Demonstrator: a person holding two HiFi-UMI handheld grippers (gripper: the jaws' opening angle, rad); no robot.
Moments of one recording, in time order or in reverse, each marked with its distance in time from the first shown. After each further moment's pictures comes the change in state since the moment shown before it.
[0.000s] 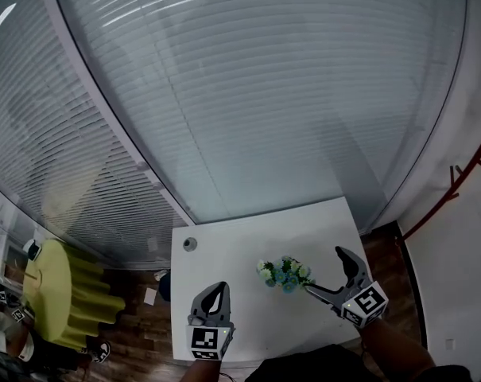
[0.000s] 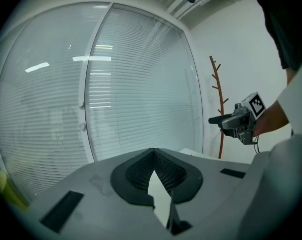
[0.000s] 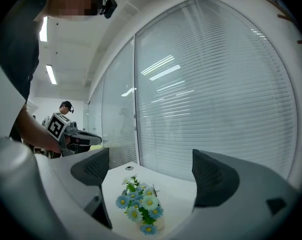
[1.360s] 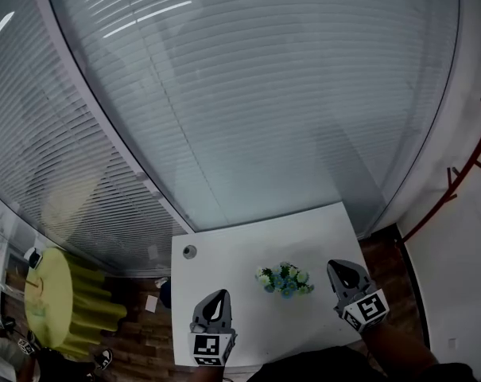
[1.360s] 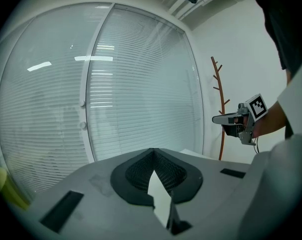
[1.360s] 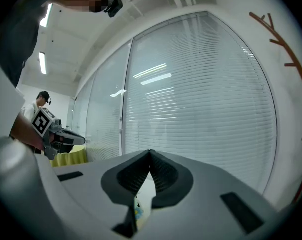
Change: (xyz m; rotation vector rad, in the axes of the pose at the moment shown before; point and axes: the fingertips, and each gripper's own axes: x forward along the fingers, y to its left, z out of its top) left arm 0.006 0.000 -0.007 -0.013 -0.004 0.012; right arm -0.012 -0.034 0.003 -0.052 -0.058 -0.187
